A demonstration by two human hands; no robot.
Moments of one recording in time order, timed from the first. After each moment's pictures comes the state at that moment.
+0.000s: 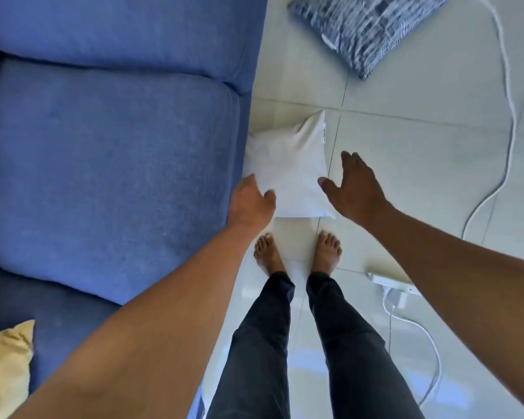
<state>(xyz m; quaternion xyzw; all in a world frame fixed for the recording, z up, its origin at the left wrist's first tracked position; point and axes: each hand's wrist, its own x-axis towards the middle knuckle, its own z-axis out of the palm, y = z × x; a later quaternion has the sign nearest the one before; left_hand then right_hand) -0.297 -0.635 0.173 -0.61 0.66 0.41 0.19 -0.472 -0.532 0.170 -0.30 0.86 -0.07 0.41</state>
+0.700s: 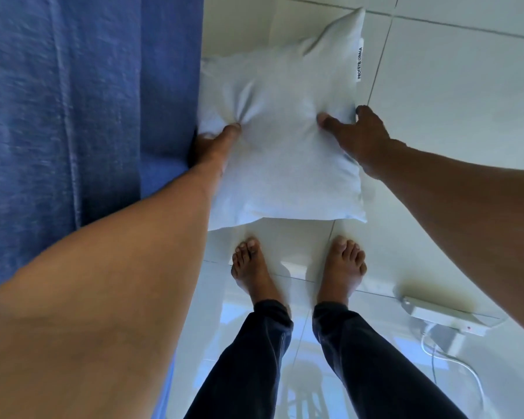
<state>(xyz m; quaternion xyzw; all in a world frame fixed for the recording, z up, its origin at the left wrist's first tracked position) -0.299 -0.705 -0.174 -0.77 0.41 0.48 0.07 -0.507 -0.575 -0.175 -0.07 0.84 -0.20 0.50</state>
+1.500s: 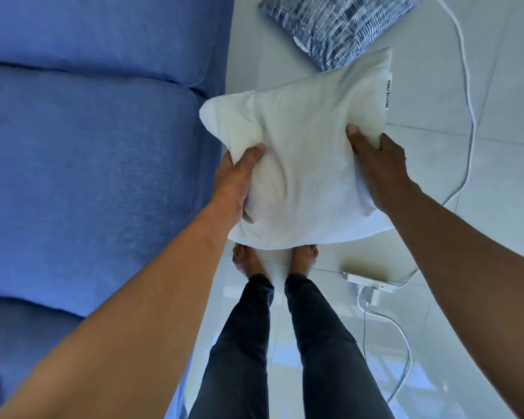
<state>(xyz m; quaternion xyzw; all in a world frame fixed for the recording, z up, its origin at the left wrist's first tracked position) -0.364 -0.660 0.202 -0.67 0.33 0.66 -0.04 -0.560 -0.525 0.188 0.02 0.80 -0.43 0.41</state>
